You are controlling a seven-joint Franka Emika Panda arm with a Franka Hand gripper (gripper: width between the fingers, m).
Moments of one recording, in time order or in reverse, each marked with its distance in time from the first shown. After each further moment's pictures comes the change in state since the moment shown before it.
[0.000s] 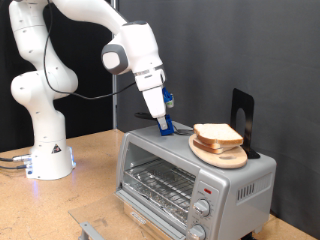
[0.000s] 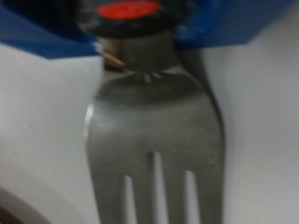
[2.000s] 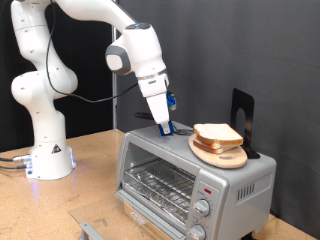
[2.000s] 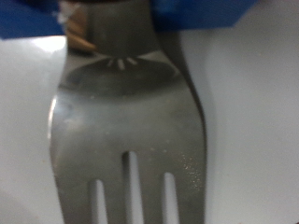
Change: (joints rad) arm 0.018 0.050 -0.027 0.052 0.075 -0.082 -0.074
